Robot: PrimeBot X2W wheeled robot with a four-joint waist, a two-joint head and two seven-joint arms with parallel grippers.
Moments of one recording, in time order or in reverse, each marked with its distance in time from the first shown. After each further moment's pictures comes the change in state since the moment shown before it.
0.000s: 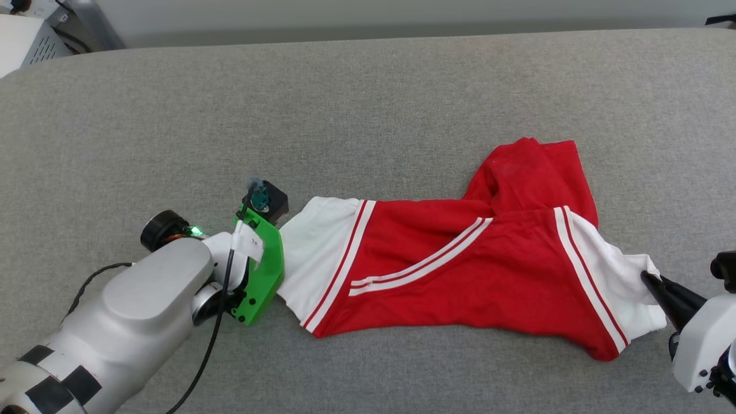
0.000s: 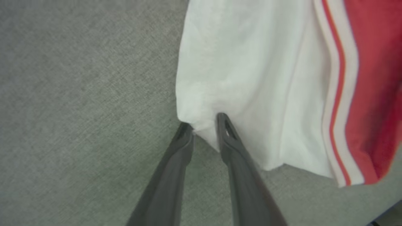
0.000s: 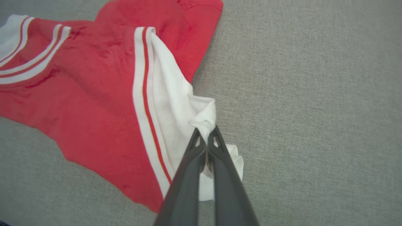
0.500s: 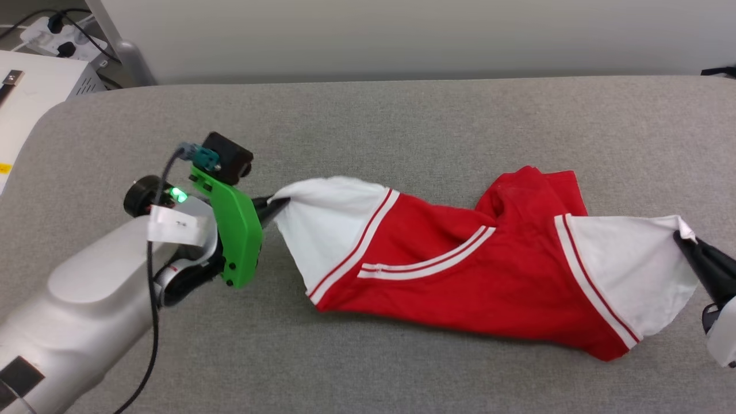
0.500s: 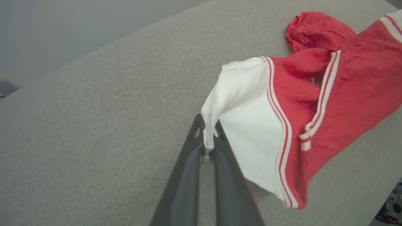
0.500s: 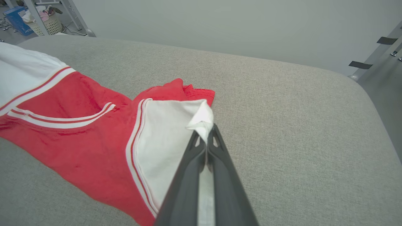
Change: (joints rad) left arm -0.026 0.110 0.050 -0.174 -0.154 0.000 -0.341; right arm -0.005 -0.029 -0.084 -0.082 0.036 0.000 -0.049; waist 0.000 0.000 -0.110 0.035
